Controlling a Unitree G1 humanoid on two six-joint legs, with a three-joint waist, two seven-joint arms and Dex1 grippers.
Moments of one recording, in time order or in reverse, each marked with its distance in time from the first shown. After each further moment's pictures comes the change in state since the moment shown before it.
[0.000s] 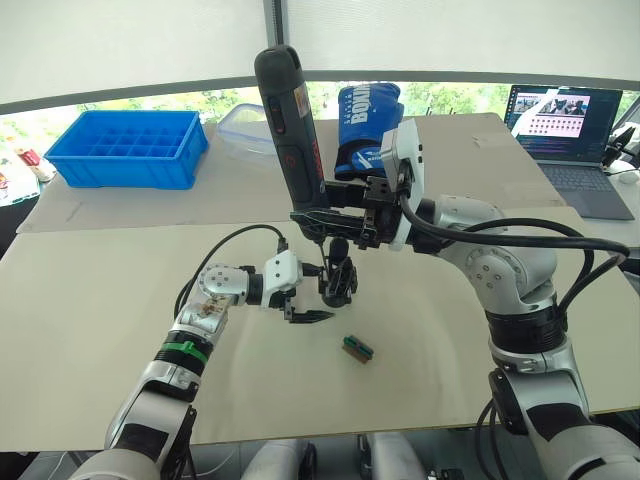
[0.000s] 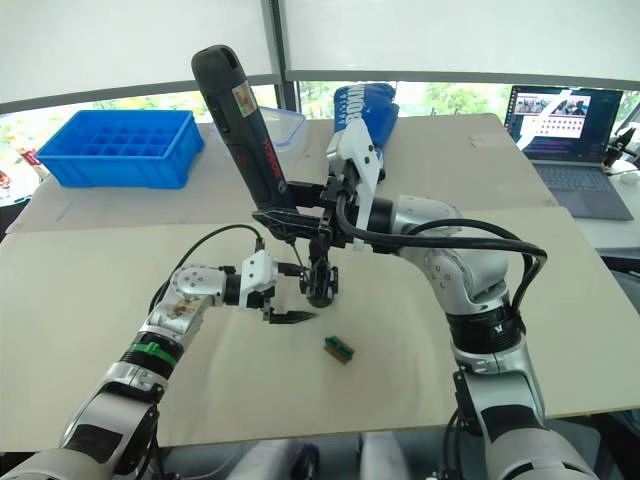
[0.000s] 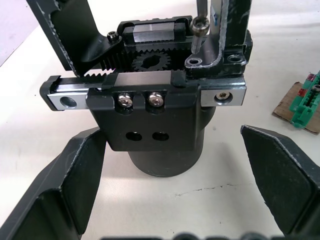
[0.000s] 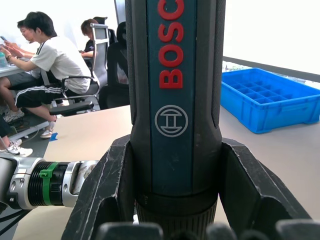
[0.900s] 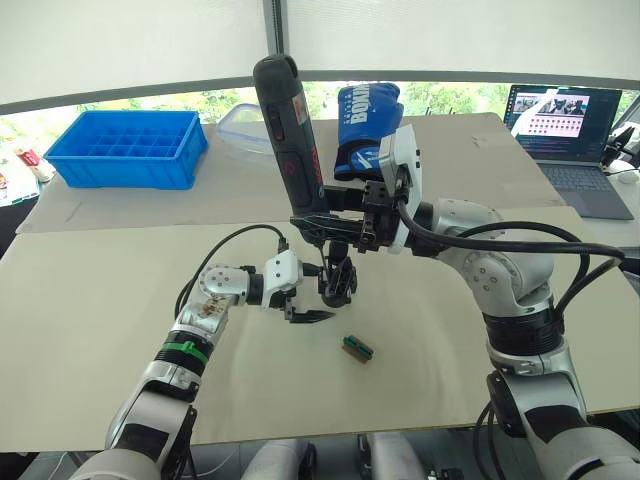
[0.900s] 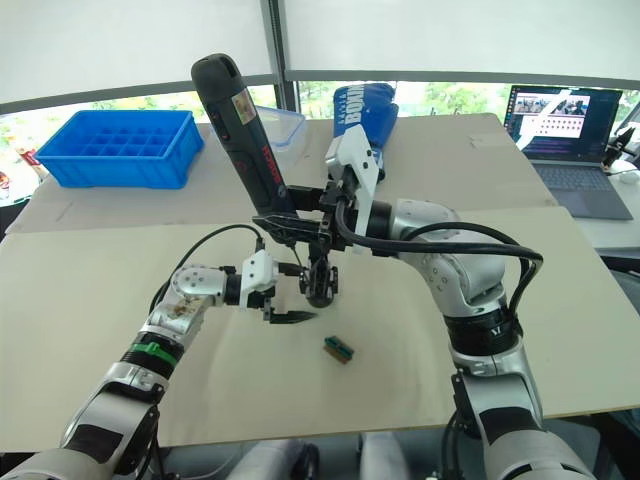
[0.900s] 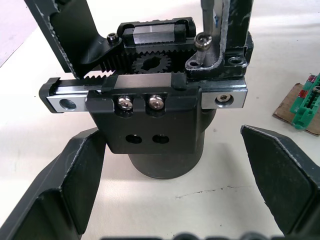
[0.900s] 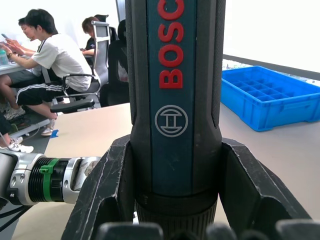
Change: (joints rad) left arm 0.000 -0.002 0.000 0.000 0.000 0.000 0.001; right arm 0.012 0.011 0.001 0.000 -0.031 -0.008 0.025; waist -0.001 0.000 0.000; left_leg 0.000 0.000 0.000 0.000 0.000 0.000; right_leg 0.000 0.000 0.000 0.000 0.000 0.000
